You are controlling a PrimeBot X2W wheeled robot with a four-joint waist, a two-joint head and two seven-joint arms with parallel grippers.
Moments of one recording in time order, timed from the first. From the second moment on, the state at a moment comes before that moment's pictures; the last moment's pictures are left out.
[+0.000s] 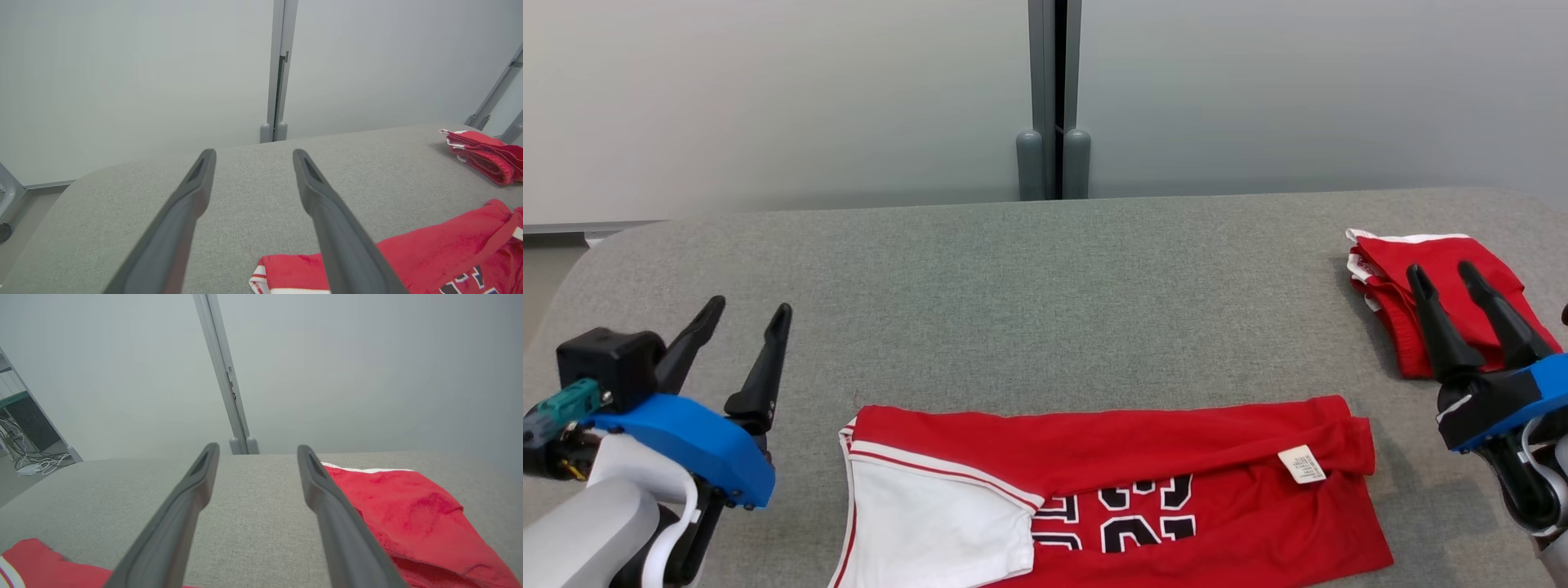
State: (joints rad) left arm -0.54 0.88 -0.98 0.00 -1.14 0.29 -0.18; right arm -0.43 -0.59 0.45 0.48 0.88 0.13 -0.26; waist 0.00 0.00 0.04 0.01
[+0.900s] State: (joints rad) left arm -0.04 0.22 -0.23 0.16 -0.53 0.09 -0.26; right arm -0.11 -0.26 0.08 0.44 0.49 0.13 -0.26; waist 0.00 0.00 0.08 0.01
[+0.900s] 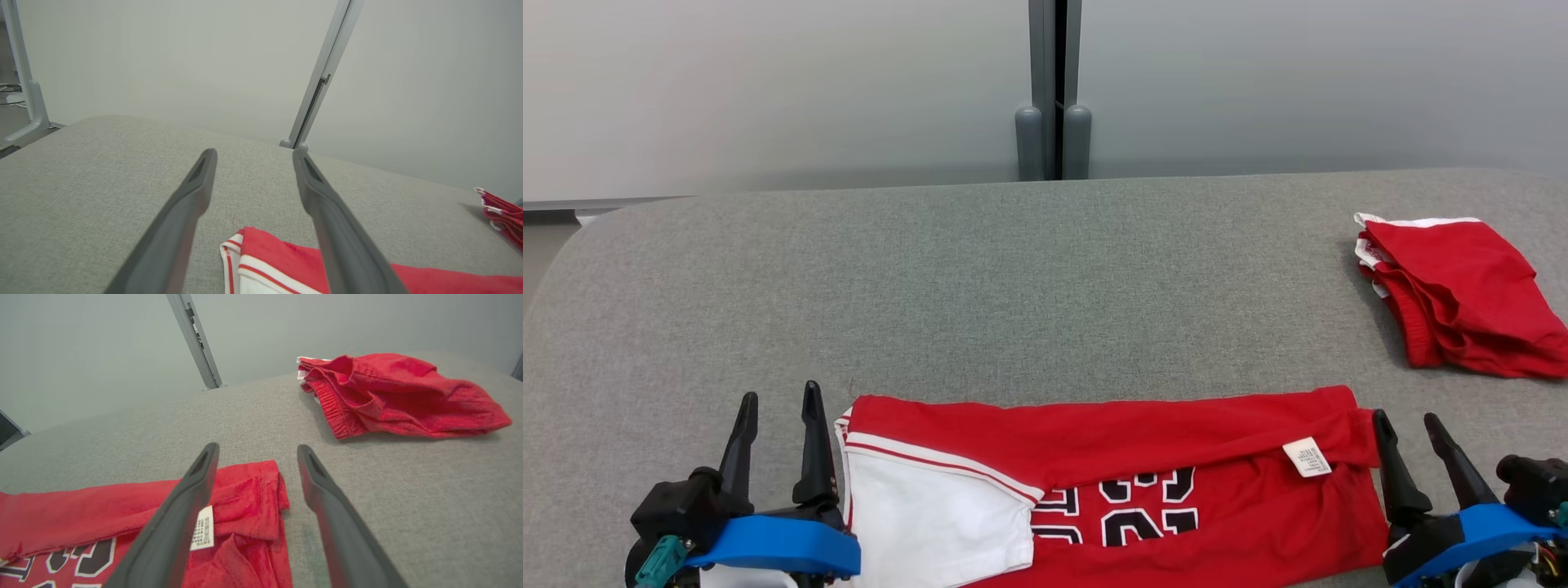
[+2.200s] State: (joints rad) left arm -0.09 0.08 -0.03 0.31 -0.31 -0.10 -0.26; right arm -0.25 -0.27 0.18 0.65 0.65 0.13 0.21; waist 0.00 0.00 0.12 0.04
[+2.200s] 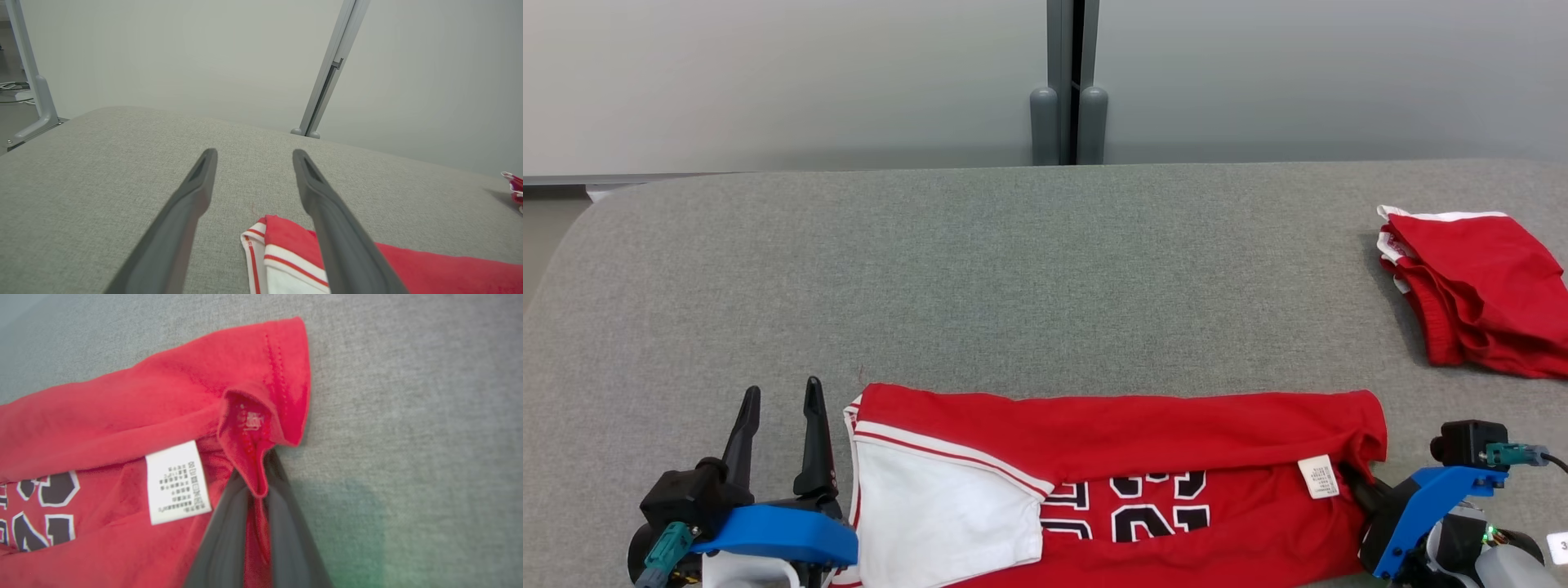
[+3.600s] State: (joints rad) left arm -0.11 0.06 0.00 0.37 -0.28 -0.12 -0.26; right arm -0.30 -0.06 0.42 0.32 0.87 0.13 0.19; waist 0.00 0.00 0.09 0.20
